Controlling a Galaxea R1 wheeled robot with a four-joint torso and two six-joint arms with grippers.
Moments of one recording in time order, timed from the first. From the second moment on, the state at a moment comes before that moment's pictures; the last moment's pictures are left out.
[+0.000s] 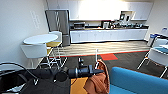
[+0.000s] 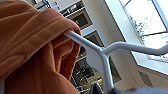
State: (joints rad) left arm 0.23 2.46 -0.96 0.03 -0.02 -0.81; right arm -1.66 2.97 -2.66 -0.54 0.20 0.53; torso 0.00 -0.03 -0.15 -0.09
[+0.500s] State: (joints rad) left arm 0.22 2.46 -0.96 0.04 -0.02 -0.81; right arm -1.66 2.97 -2.66 -0.54 0.20 0.53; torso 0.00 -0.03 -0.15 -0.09
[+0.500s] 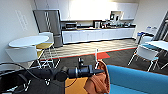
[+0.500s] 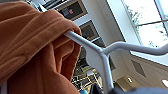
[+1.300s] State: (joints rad) left arm 0.24 2.47 -0.96 0.04 -0.02 -0.81; right arm -1.66 2.97 -2.66 -0.54 0.20 0.53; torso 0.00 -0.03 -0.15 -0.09
